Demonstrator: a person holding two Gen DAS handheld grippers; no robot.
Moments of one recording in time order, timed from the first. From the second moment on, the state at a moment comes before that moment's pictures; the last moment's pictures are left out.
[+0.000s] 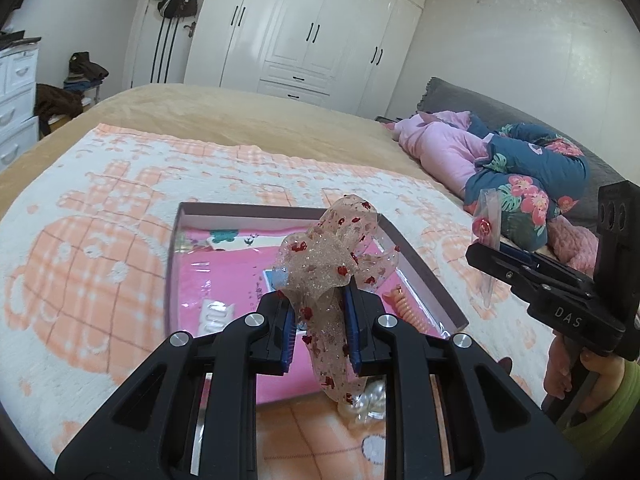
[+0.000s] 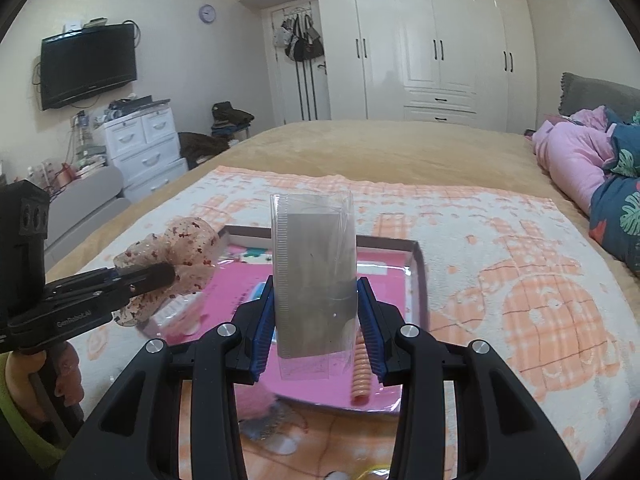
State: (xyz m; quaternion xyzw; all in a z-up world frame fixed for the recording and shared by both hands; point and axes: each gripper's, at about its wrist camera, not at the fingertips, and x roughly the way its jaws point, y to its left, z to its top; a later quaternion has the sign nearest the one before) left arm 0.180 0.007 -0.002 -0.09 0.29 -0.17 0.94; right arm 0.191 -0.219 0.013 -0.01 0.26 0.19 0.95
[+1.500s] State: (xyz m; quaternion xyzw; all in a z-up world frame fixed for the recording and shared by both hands) left arm 0.232 -0.028 -0.057 -0.08 0.37 -0.17 0.91; right arm 0.225 -0.240 -0.049 -0.01 0.35 0.14 0.92
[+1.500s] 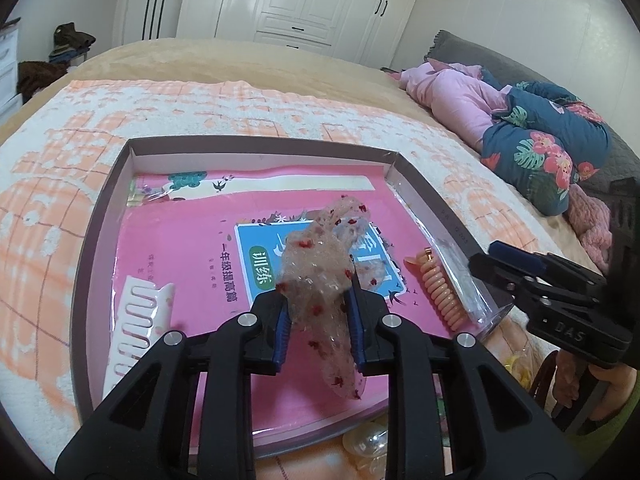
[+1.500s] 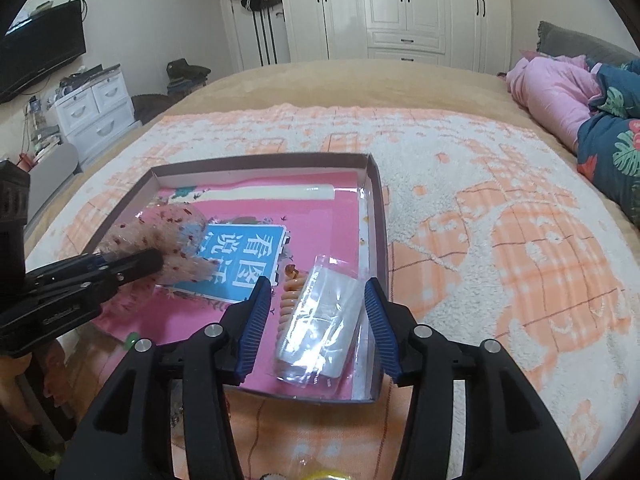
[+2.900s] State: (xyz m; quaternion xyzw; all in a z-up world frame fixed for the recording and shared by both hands) left arm 0.150 -0.006 0.013 -0.09 0.27 -0.15 0.95; right arm 0.130 -0.266 0.011 0.02 0.24 0.13 0.96
